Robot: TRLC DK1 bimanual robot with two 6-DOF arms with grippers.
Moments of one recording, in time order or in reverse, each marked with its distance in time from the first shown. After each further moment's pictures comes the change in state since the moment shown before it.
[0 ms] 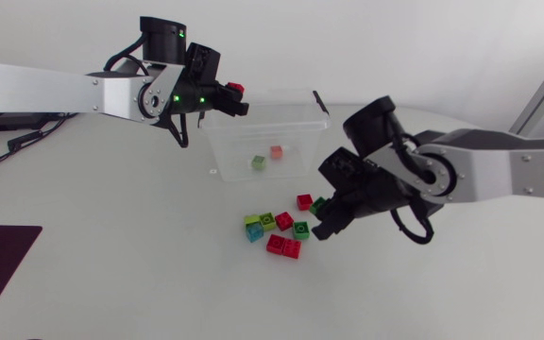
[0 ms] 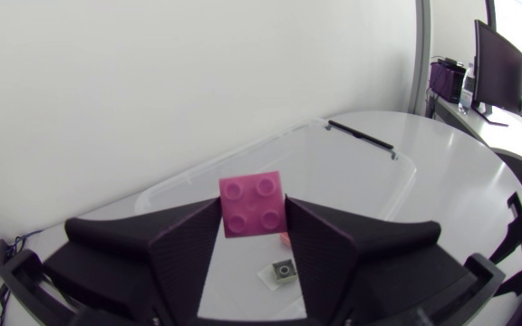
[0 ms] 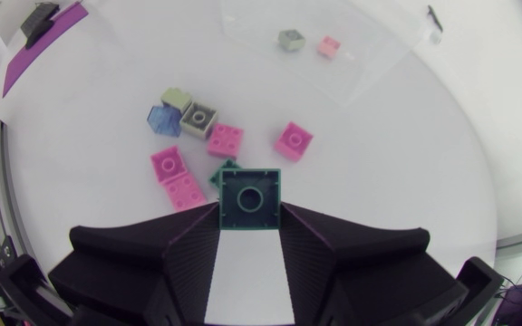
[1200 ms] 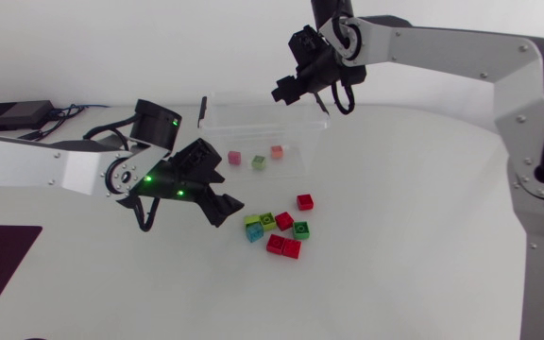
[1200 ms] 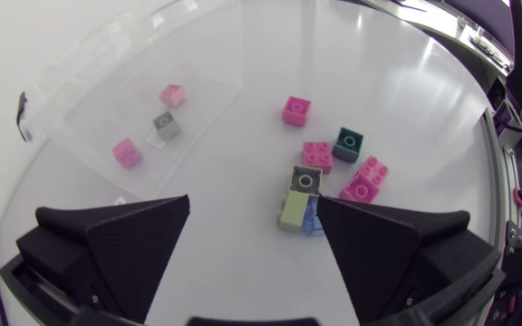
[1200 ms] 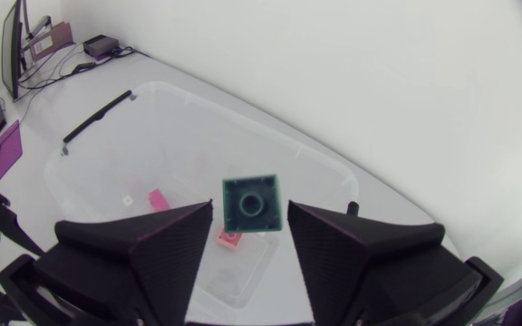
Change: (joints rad) left arm -0.043 -0.222 -0.494 -0.183 0.222 0.324; right arm -0.130 0.684 1.118 -0.090 -0.024 0.016
